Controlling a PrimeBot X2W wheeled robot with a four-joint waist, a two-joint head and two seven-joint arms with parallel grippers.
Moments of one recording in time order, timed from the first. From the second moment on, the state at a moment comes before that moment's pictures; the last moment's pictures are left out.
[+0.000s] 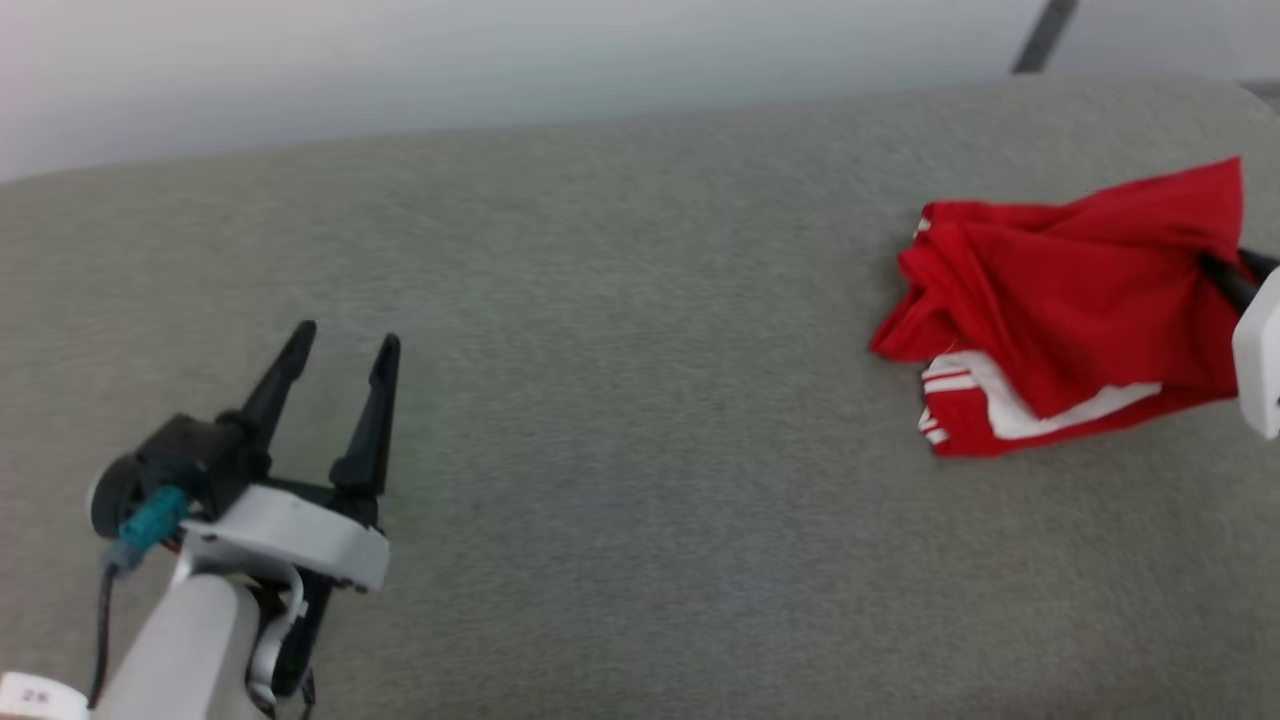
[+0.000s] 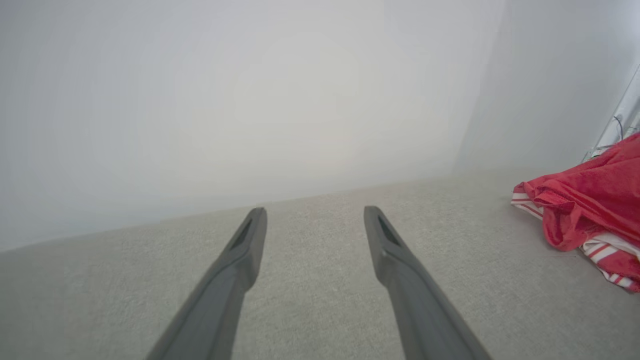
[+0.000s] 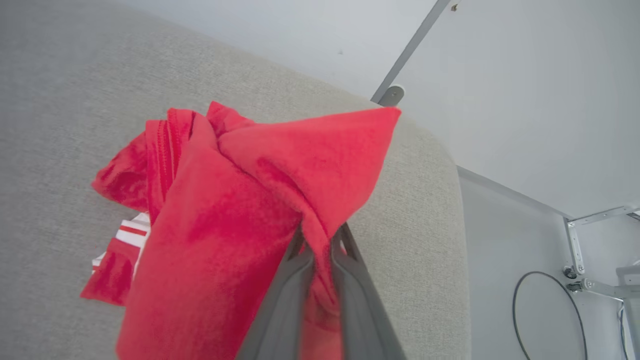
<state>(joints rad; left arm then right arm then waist) -0.32 0.39 -0.22 0.22 -0.43 -0.07 -0.25 -0.72 -0.70 0.46 0.37 0.54 0.13 0.44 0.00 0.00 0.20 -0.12</state>
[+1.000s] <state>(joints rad) -0.49 0.47 -0.27 0.16 -0.40 -0.09 -0.18 -0.98 -0.80 0.60 0.78 0.37 0.13 0.09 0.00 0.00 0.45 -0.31</state>
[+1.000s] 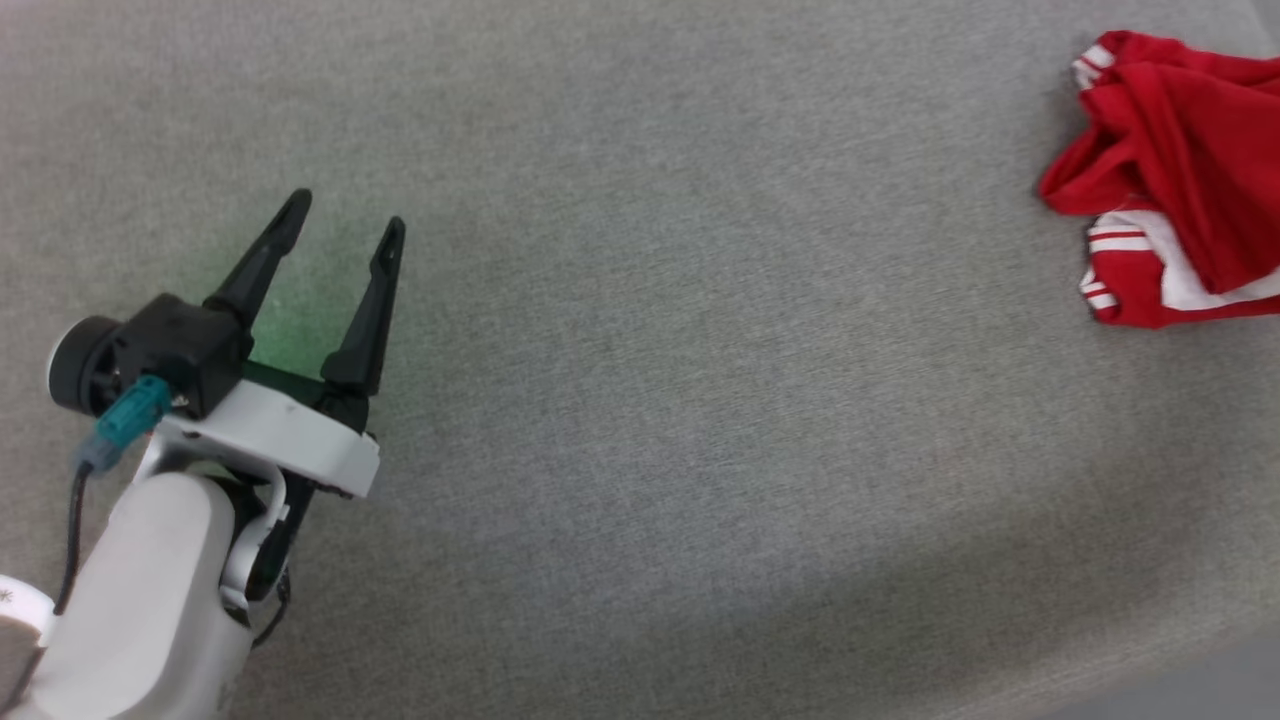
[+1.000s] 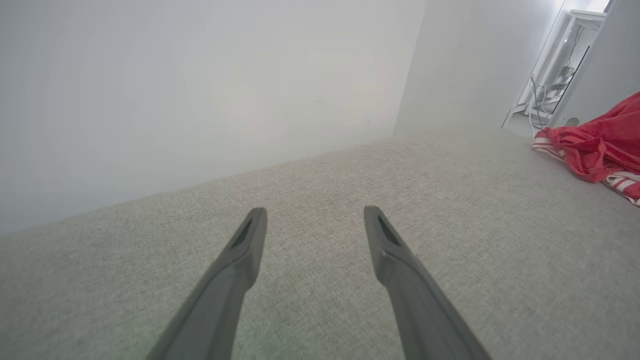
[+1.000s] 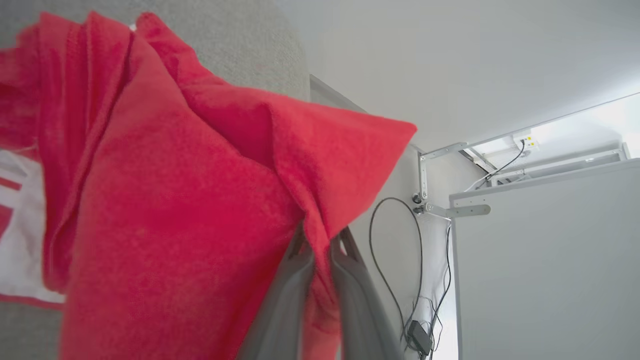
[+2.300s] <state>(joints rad) -0.48 0.46 -0.30 0.17 -0.44 -0.08 -0.20 -1.09 -0.70 0.14 1.26 -0.08 0.13 -0.09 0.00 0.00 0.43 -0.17</state>
